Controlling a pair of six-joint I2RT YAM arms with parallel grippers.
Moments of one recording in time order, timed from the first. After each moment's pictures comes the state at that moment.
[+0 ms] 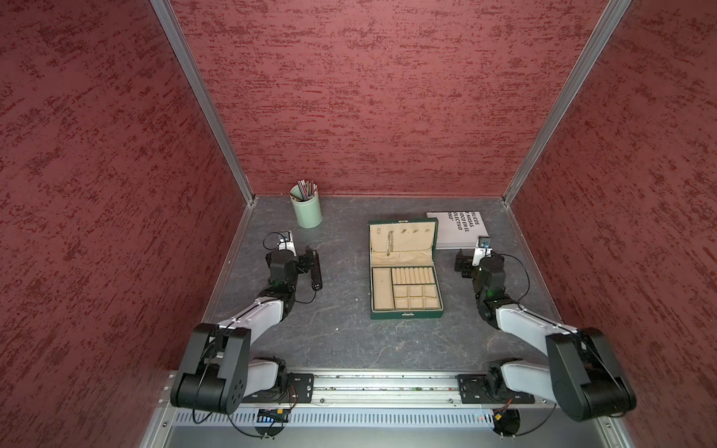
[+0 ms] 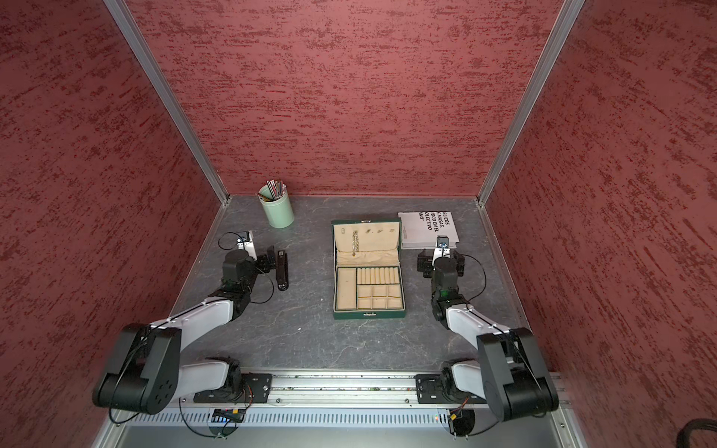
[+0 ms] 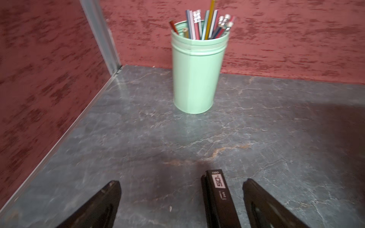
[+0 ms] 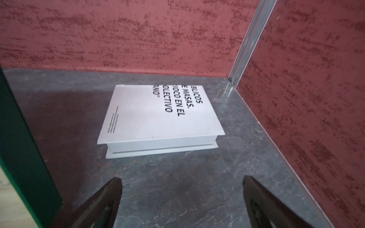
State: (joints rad) left arm -0.10 1.33 0.43 0.56 -0.15 -0.06; right arm 0.15 1.34 0.34 0.69 0.30 -0.01
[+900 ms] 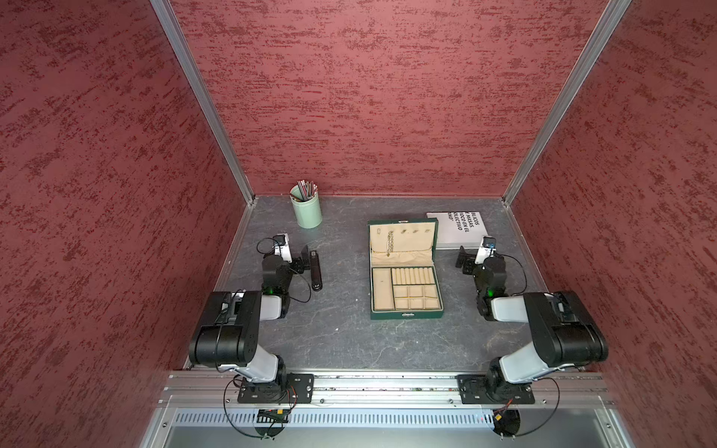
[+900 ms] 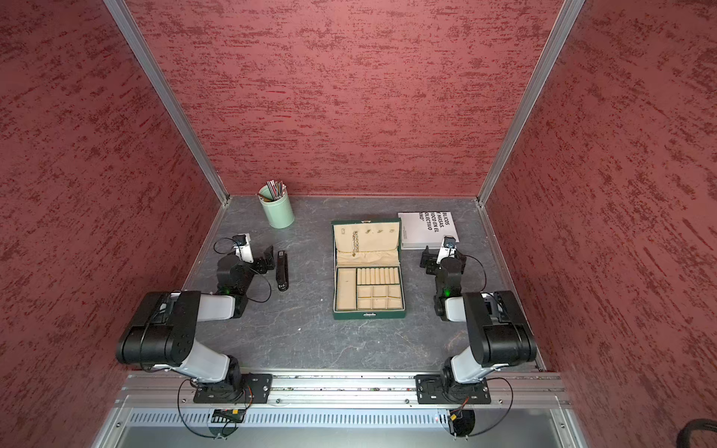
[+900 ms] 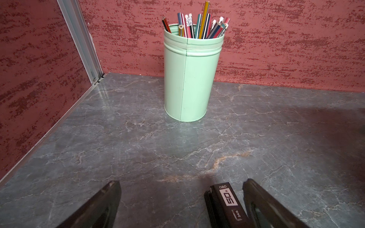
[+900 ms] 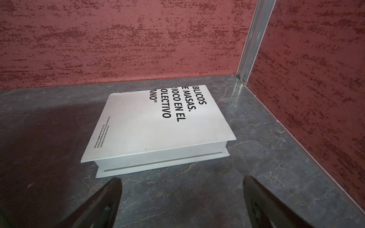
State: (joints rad) left arm 0.03 1.54 0.38 0.90 0.02 -0.07; right arm 0.03 1.55 0.37 0.94 0.18 0.07
